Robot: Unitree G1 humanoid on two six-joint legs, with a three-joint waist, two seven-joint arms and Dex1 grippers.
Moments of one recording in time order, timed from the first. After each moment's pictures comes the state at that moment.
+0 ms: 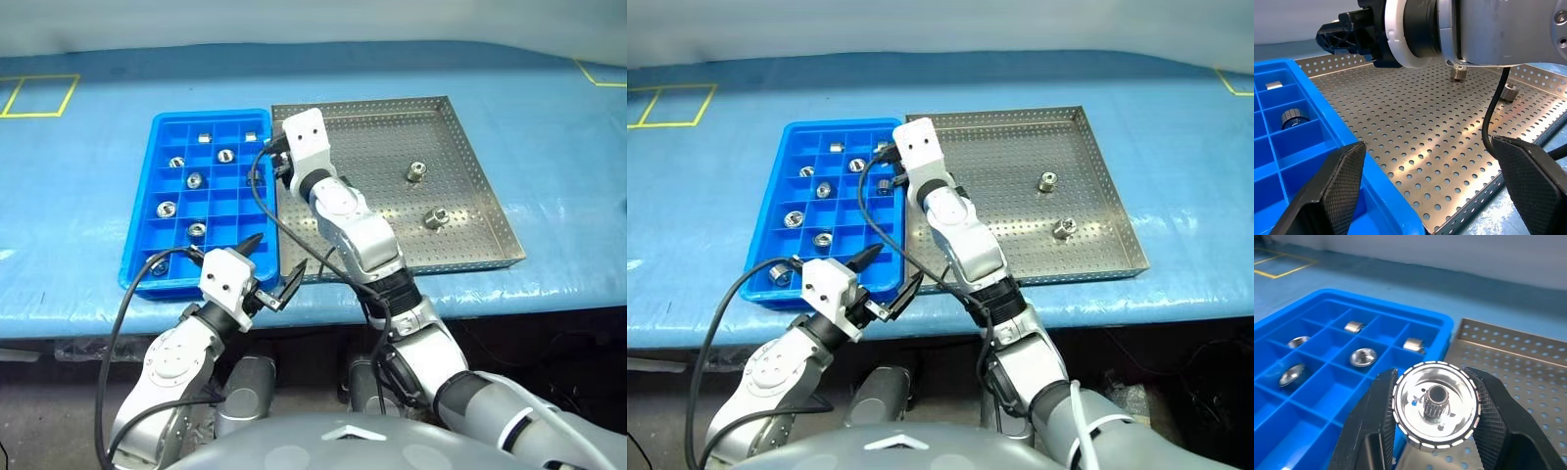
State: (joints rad) left arm 0.34 0.27 -0.21 -0.78 -0.18 0.45 -0.33; right arm -0.65 0.14 0.30 0.10 0.06 0.63 0.03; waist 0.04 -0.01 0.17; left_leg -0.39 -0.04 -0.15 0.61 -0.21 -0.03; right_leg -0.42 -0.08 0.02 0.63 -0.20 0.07
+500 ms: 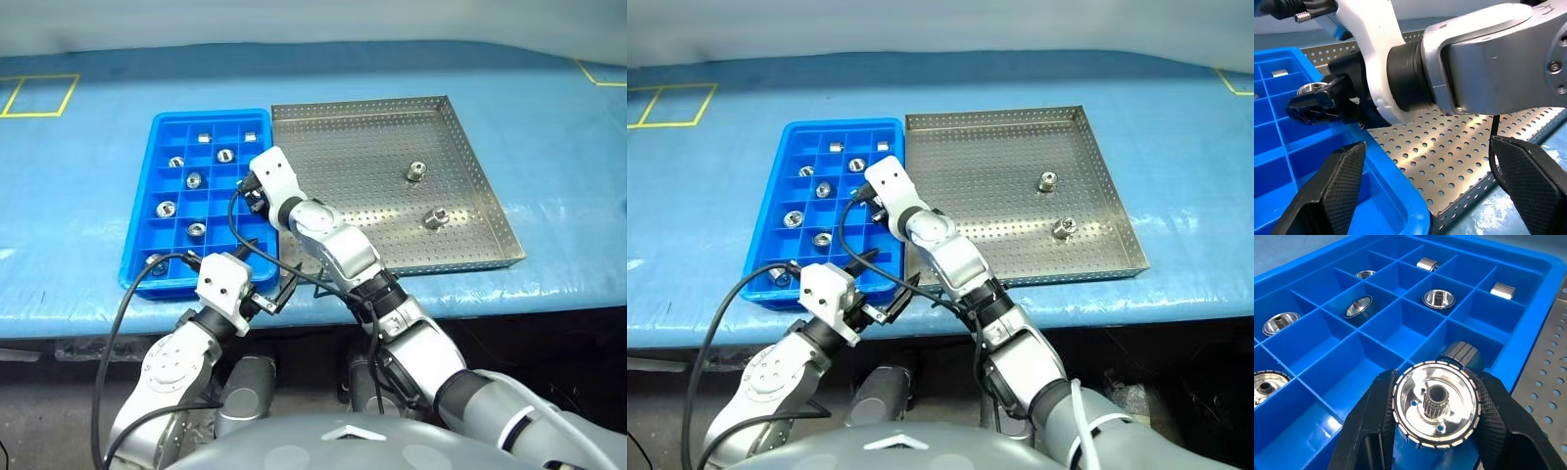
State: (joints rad) left arm 0.40 0.26 -0.20 -0.79 -0.16 0.45 -0.27; right arm -0.71 0.14 0.37 0.35 0.09 0.55 0.13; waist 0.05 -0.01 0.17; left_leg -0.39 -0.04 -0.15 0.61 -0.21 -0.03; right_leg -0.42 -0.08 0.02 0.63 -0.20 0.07
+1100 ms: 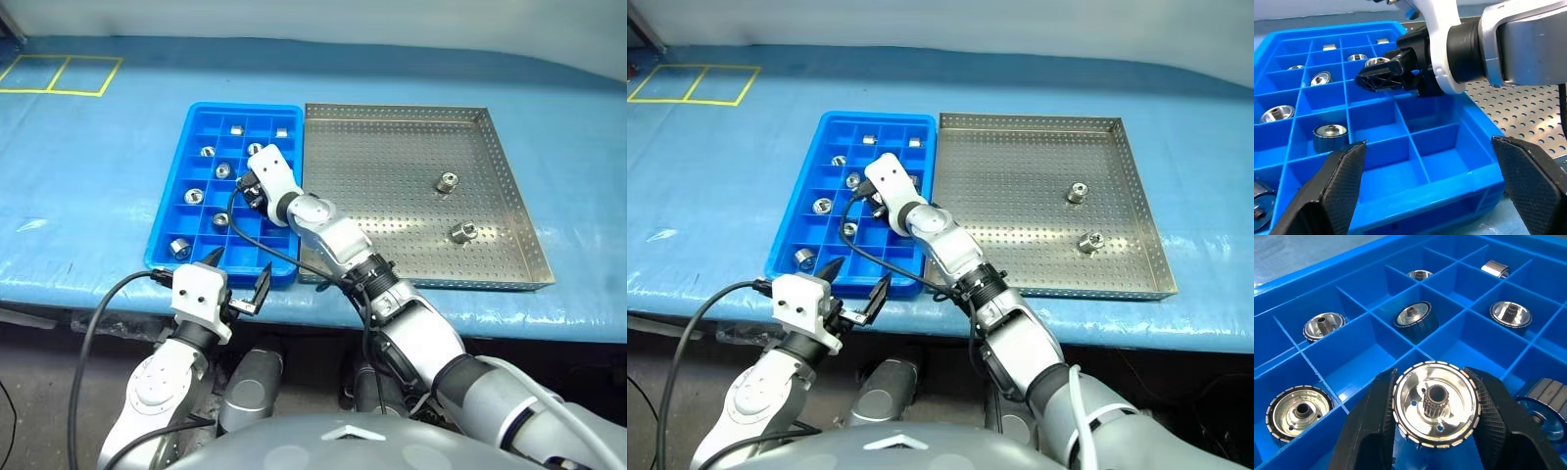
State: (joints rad) left arm 0.50 0.24 -0.15 -0.84 -0.13 0.44 -0.17; right arm -0.80 0.14 0.34 0.60 0.12 0.40 0.17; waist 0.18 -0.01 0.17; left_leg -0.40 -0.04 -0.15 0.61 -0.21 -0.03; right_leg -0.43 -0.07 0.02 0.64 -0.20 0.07
